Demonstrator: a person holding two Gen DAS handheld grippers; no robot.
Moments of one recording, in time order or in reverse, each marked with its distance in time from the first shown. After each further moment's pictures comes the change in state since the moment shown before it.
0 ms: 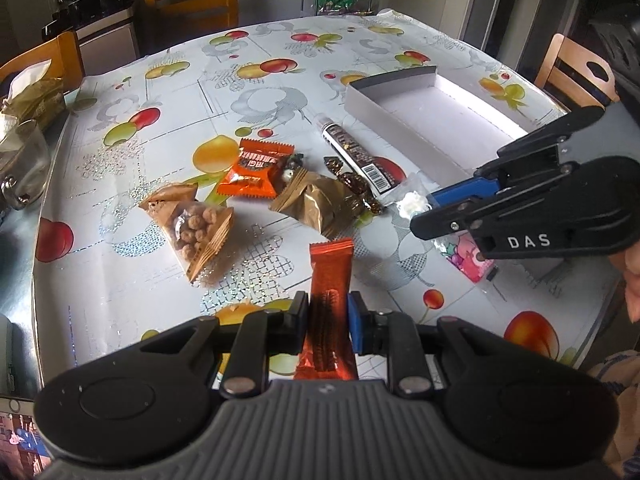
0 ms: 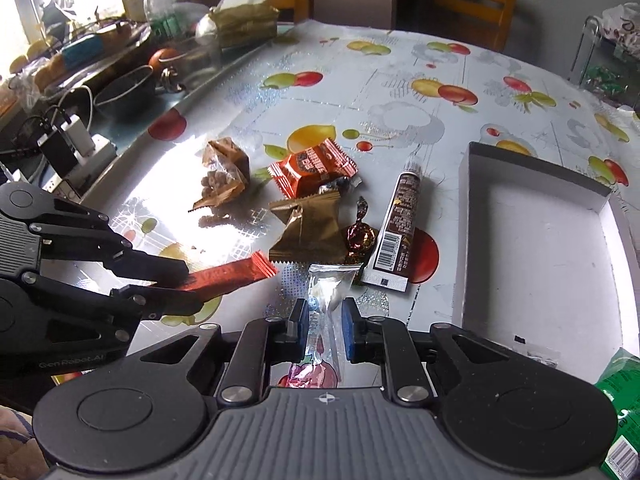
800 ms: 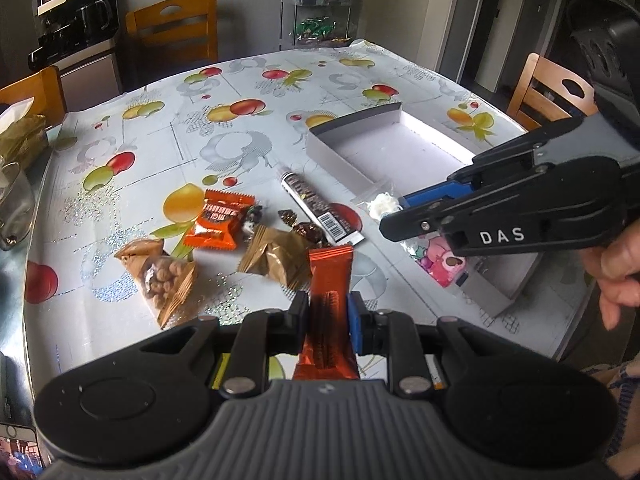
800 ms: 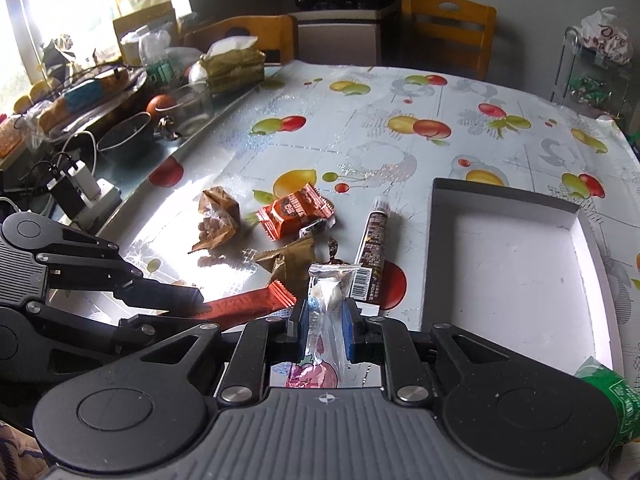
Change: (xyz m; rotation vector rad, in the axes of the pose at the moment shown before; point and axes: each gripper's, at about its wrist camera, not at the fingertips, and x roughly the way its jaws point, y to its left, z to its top) left arm -0.018 -0.027 0.025 0.028 -0.079 -0.049; right arm -0.036 -0.023 0.005 0.046 -0.098 0.010
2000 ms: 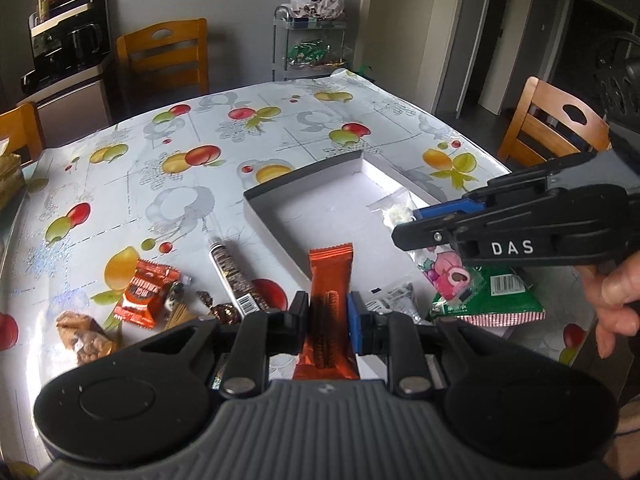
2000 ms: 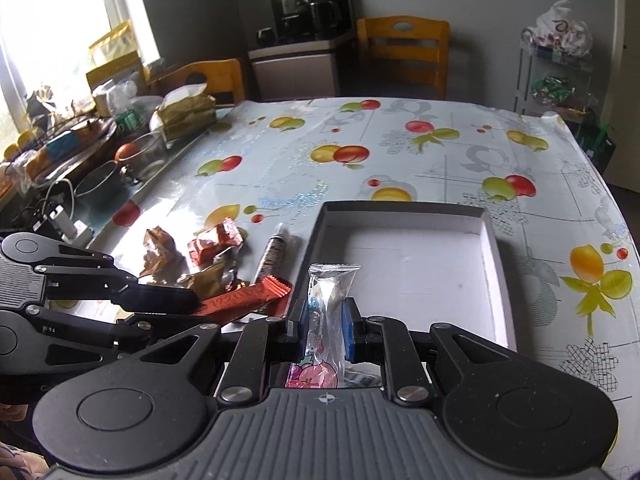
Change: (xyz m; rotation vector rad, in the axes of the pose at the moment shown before) left arm 0.033 -0.082 0.068 -0.008 -0.062 0.010; right arm -0.046 -0.107 -0.011 0.083 -0.091 -0.014
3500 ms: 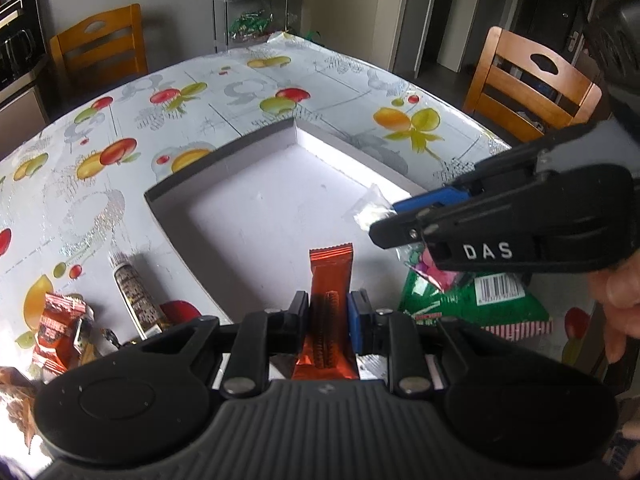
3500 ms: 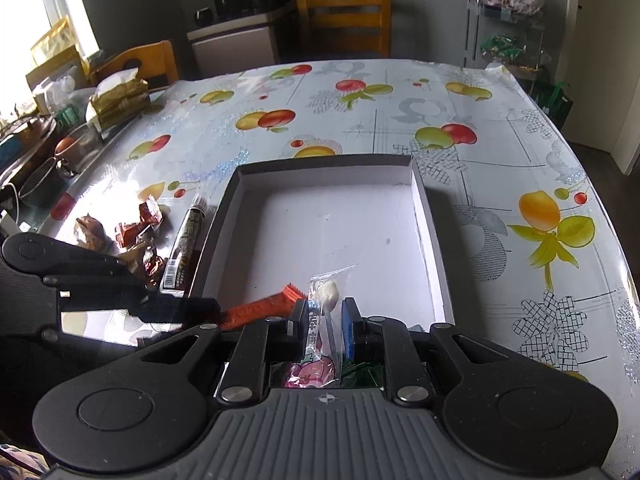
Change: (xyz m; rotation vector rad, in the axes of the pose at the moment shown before) left arm 0.088 -0.044 0.017 0.110 0.099 -0.098; right arm 0.024 -0.048 -0.017 0.085 0.082 -0.117
